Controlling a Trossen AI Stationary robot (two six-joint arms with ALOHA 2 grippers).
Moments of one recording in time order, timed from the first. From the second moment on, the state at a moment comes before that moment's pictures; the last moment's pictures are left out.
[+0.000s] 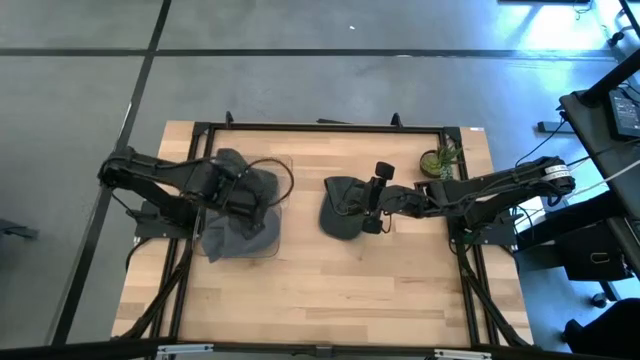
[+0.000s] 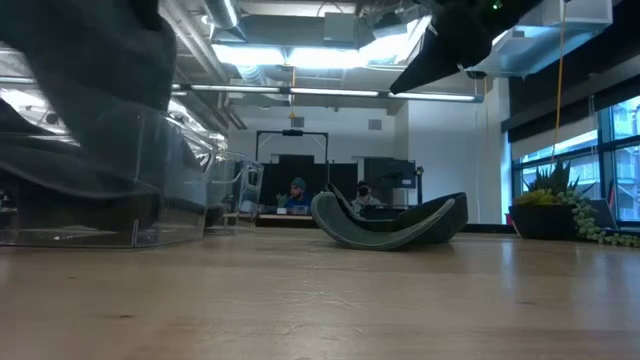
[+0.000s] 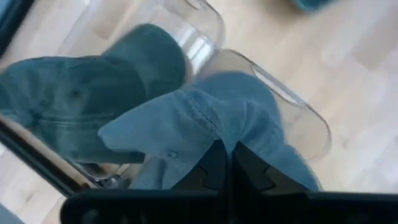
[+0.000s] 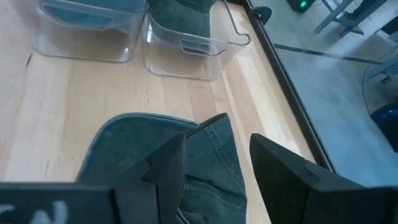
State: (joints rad) left arm -0.24 1.41 1.55 -1.55 -0.27 -0.91; right arm 0.14 1.28 0.89 -0.25 0.53 -0.08
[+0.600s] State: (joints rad) left arm -0.28 1.41 1.25 -1.57 -0.16 -1.04; right arm 0.14 1.28 0.89 -0.25 0.53 -0.09
